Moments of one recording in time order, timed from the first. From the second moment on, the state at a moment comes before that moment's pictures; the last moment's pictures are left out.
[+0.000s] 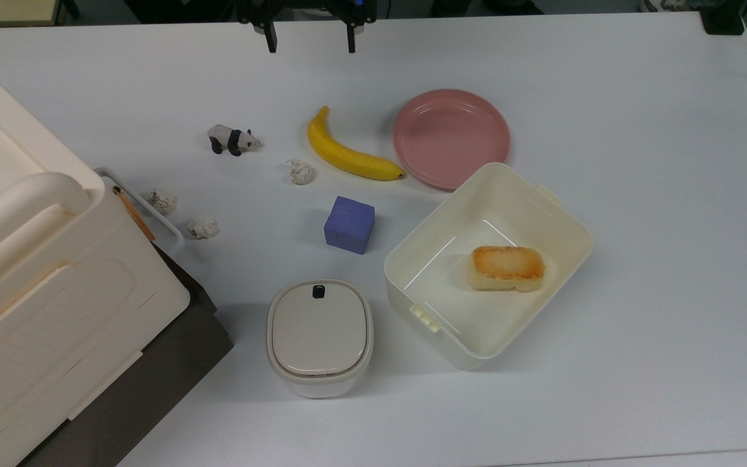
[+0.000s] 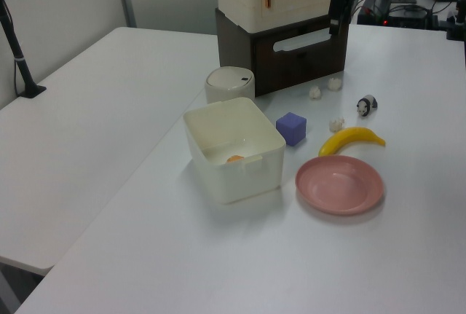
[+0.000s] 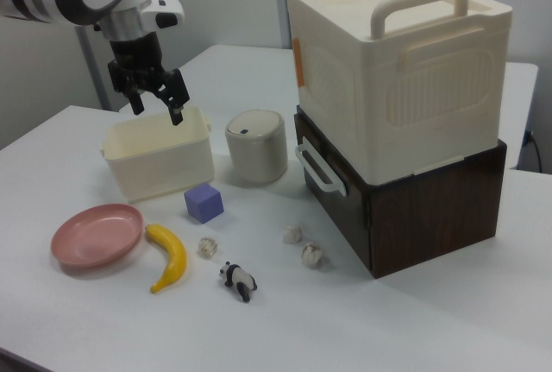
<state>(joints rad) 0.09 -0.02 -0.06 -1.69 0.03 1.75 0.04</state>
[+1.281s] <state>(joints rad) 0.11 0.00 -0.06 -1.68 0.00 1.67 0.05</state>
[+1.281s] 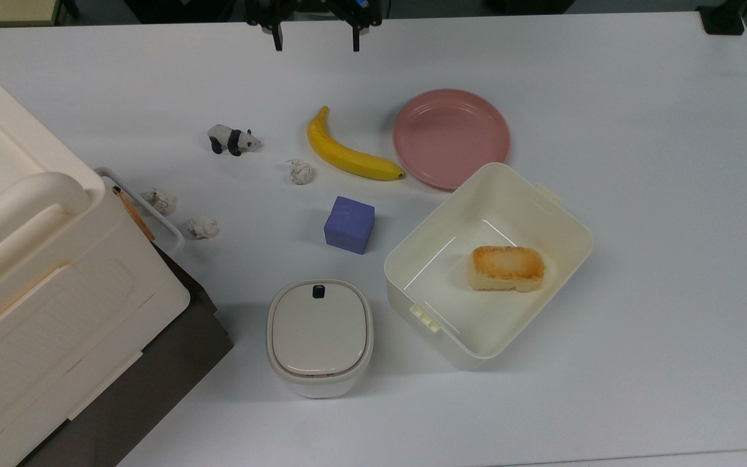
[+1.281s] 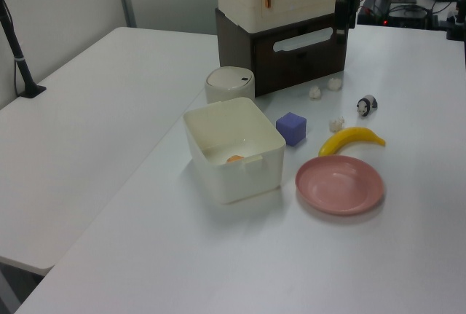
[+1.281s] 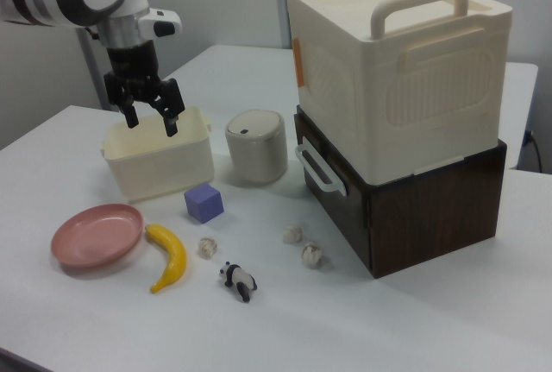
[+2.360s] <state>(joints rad) 0.20 0.33 -0.06 -1.68 -0.13 1.95 0.50</state>
